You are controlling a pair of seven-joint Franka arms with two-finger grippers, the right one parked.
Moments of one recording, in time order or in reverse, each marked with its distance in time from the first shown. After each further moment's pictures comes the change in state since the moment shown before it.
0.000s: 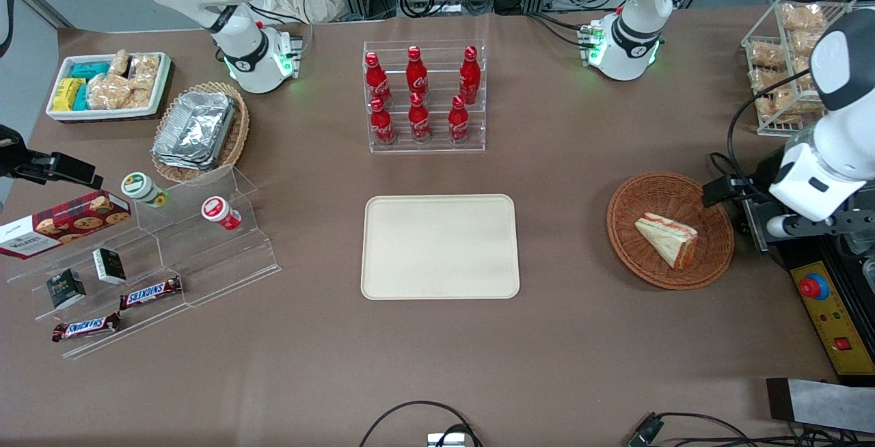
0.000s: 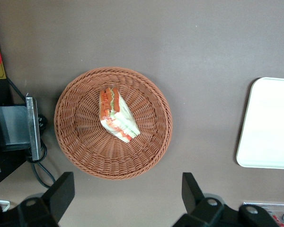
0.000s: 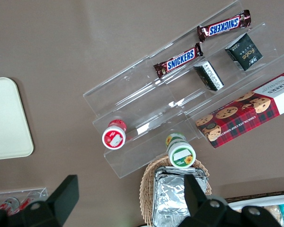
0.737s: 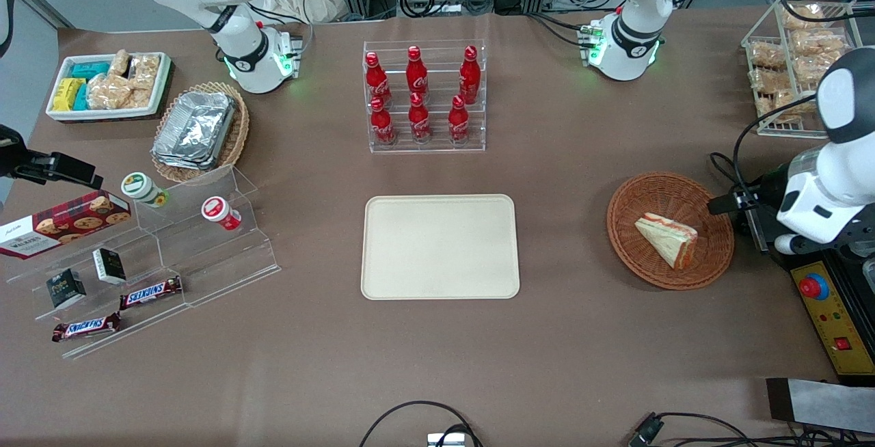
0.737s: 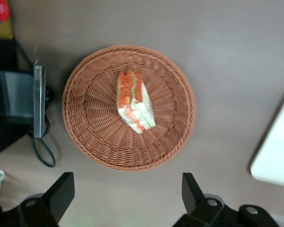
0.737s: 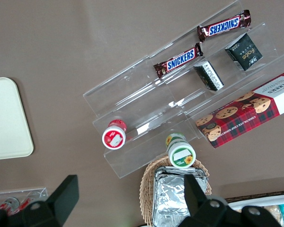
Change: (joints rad) arm 0.032 0.065 0.000 -0.063 0.045 0.023 -0.192
